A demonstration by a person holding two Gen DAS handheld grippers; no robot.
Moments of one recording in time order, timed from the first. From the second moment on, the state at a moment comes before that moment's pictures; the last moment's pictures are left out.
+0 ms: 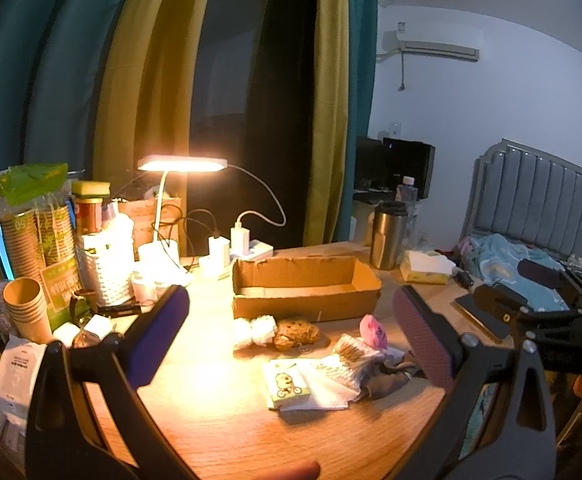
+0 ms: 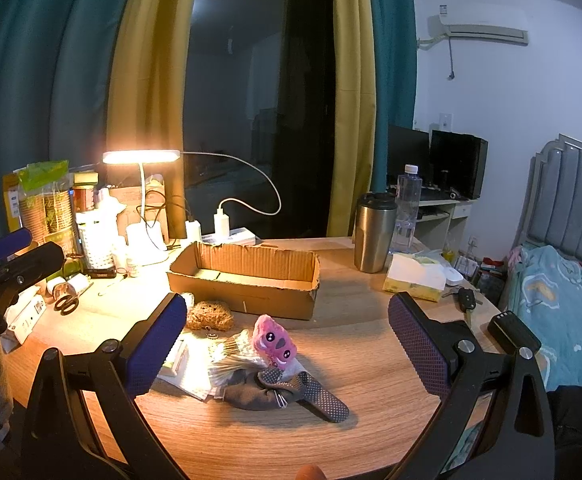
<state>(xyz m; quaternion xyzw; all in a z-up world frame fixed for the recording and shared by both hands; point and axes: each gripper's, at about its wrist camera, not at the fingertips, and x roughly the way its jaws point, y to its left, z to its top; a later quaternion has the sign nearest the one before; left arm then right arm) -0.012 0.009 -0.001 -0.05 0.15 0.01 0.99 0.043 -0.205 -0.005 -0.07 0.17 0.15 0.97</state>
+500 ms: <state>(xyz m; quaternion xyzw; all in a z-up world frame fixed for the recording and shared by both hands) -0.008 0.010 -0.002 -0.05 0.15 0.00 0.99 0.044 -0.206 -0.009 -0.07 0.17 0.15 0.97</state>
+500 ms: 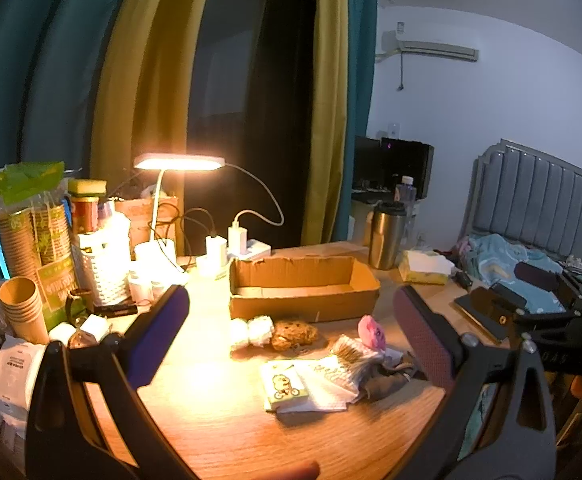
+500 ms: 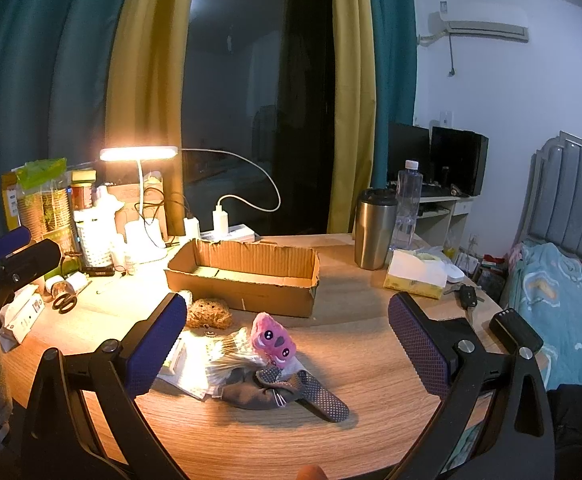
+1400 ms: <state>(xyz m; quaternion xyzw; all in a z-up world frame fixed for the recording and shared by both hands) 0.078 0.016 -0.087 -0.05 0.27 0.01 0.96 0.126 -0.221 -0.077 -0.05 0.28 0.13 0.95</state>
